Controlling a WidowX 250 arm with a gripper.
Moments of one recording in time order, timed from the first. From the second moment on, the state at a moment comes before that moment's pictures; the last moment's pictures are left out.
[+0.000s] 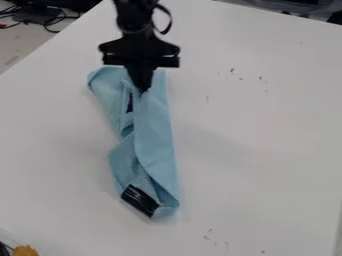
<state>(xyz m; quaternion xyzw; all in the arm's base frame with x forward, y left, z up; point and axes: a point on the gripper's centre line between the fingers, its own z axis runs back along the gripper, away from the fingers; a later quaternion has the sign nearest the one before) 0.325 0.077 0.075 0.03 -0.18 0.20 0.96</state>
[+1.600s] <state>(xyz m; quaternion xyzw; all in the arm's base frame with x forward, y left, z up) 0.253 0.173 0.035 0.05 -0.12 0.18 0.97</state>
